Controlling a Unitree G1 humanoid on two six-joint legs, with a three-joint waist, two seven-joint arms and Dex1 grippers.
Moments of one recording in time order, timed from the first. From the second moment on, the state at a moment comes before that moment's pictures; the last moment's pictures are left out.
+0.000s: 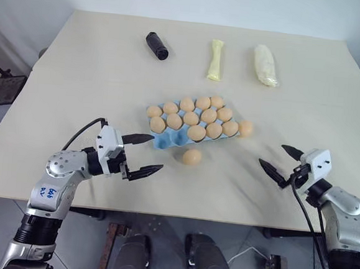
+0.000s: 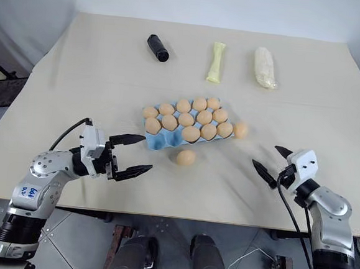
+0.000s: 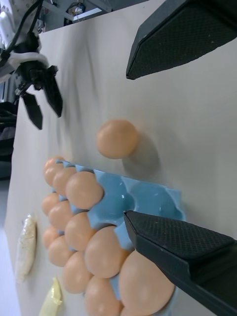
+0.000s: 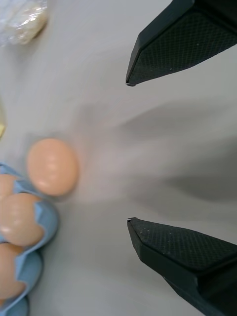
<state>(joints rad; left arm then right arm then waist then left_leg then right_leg) -0.17 0.56 0.04 -0.14 -0.44 0.17 -0.96 -0.21 -0.60 -0.24 0.29 0.28 -0.07 0.88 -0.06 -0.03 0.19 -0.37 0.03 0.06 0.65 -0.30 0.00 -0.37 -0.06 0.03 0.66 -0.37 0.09</state>
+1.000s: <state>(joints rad) -0.06 0.57 0.14 -0.23 -0.45 0.19 -0.88 -0.79 -0.51 -0.05 1.03 0.11 -0.29 1.07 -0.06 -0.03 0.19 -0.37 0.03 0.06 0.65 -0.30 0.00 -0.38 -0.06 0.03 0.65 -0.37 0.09</state>
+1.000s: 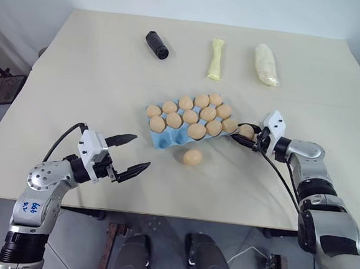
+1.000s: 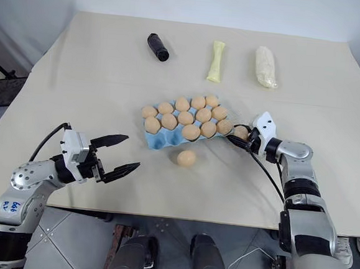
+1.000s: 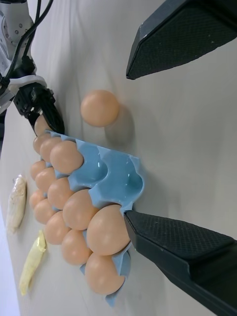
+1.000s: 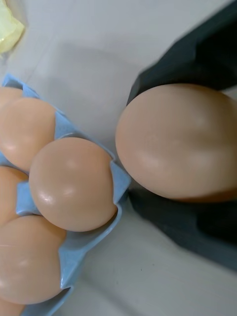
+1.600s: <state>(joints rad) -0.08 0.57 0.19 -0.10 -0.45 0.17 -0.88 -0.55 -0.48 0.01 0.09 0.34 0.21 1.02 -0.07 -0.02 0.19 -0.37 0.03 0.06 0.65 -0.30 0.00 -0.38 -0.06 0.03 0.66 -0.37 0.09</state>
